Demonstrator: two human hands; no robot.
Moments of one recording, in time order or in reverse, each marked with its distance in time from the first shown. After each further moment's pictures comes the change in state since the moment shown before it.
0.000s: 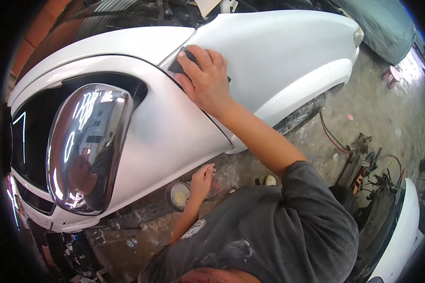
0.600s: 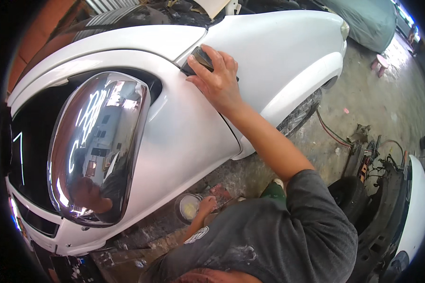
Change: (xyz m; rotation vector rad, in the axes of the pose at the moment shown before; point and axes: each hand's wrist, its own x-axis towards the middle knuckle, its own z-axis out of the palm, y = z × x) left_hand -0.069 -0.278 -0.026 -0.099 -0.302 -0.528; right_hand -0.013 -0.011 0.025 -0.133 0.090 -0.061
